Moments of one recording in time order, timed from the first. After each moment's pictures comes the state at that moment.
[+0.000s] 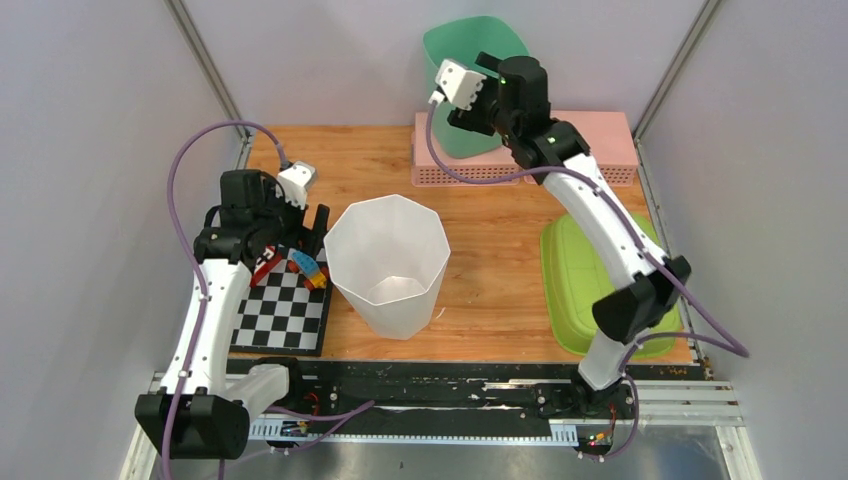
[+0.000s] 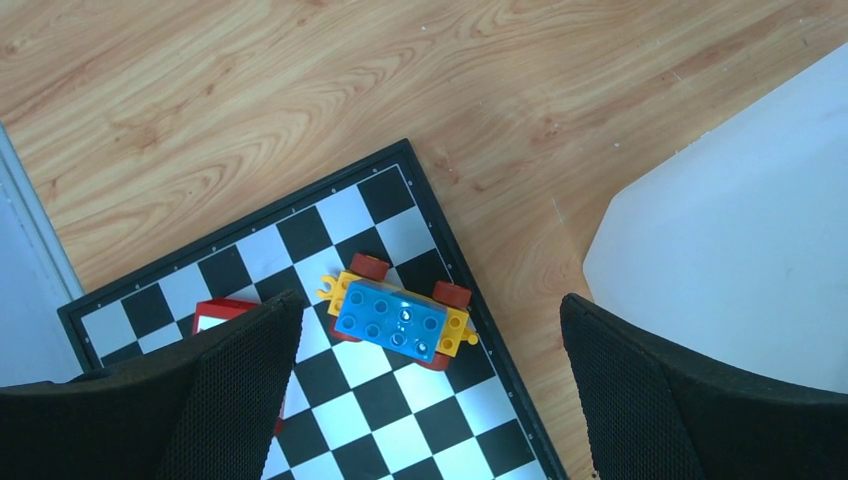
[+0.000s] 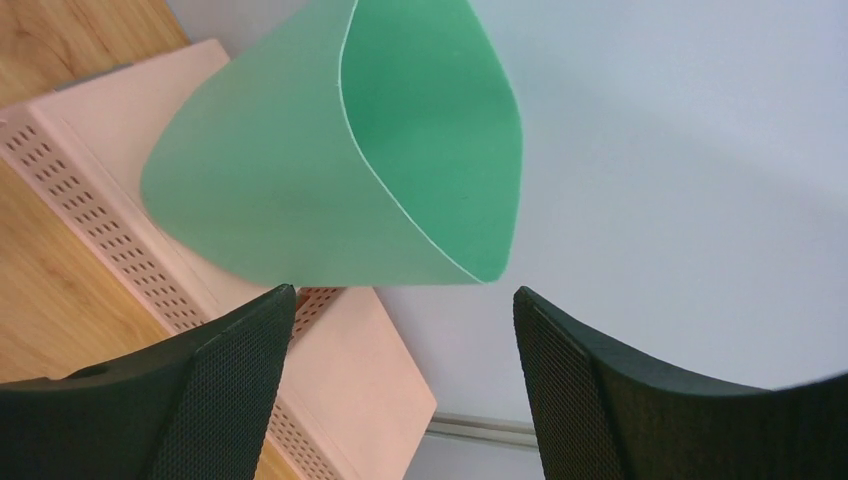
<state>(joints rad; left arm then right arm) 0.02 1.05 1.07 -0.74 0.35 0.36 0.53 1.78 1.99 -0.44 0.15 -1.00</state>
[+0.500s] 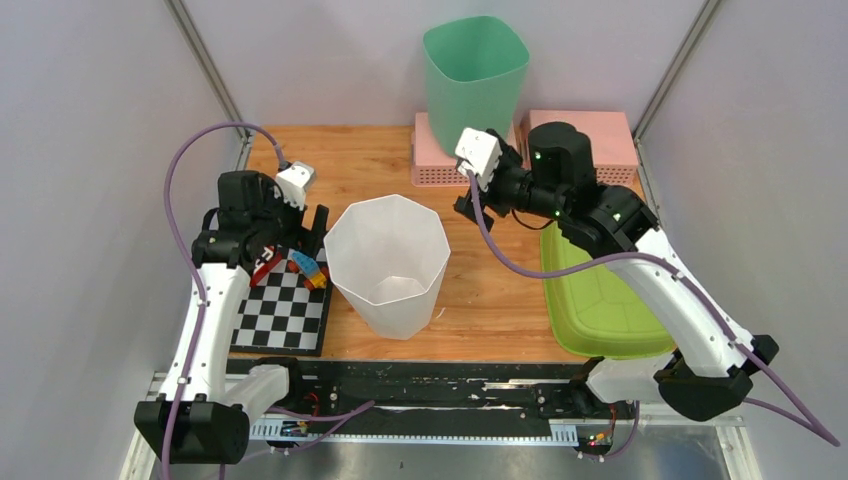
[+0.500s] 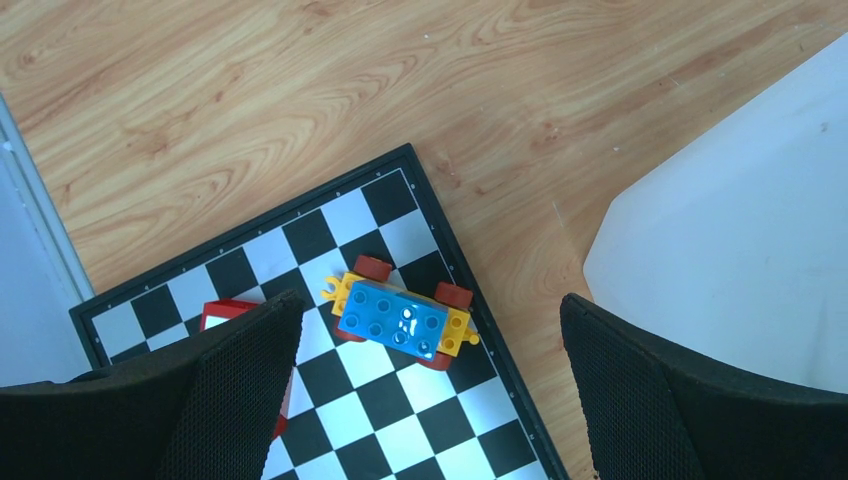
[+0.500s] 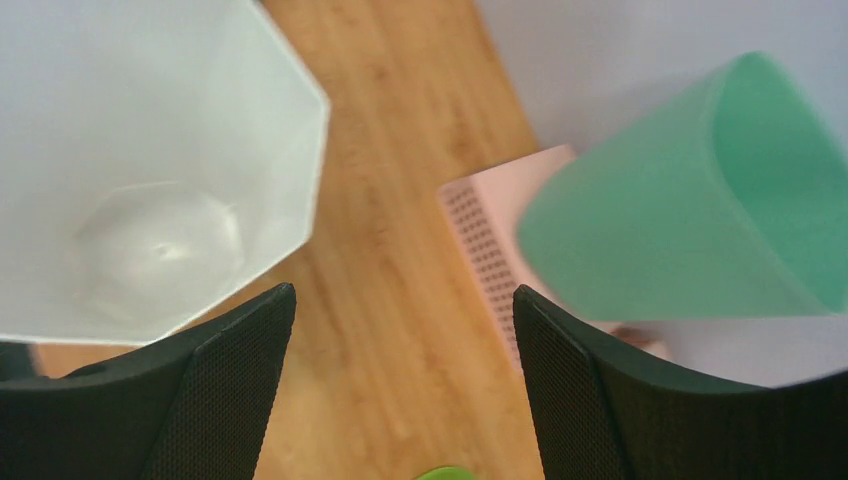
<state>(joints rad) 0.02 1.02 1.07 -0.74 0.35 0.36 0.74 1.26 1.68 -0.70 -0.14 -0.60</state>
